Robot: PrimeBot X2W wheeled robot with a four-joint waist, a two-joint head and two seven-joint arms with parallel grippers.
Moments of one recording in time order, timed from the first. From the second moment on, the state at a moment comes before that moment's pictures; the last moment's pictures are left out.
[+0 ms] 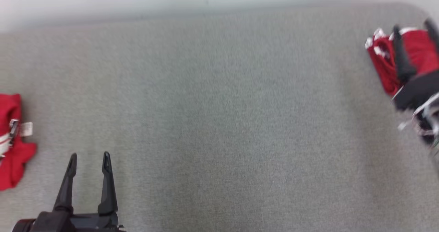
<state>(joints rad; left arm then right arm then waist) -0.02 0.07 0.06 -0.03 -0.12 -0.11 -0.26 -0.88 -0.53 0.37 0.79 0.46 0.13 -0.26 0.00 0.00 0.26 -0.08</state>
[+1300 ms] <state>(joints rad) 0.06 0.06 0.04 0.06 -0.12 -0.12 -0.26 0.03 -0.10 0.07 0.11 0.24 0.13 -0.25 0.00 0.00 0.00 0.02</state>
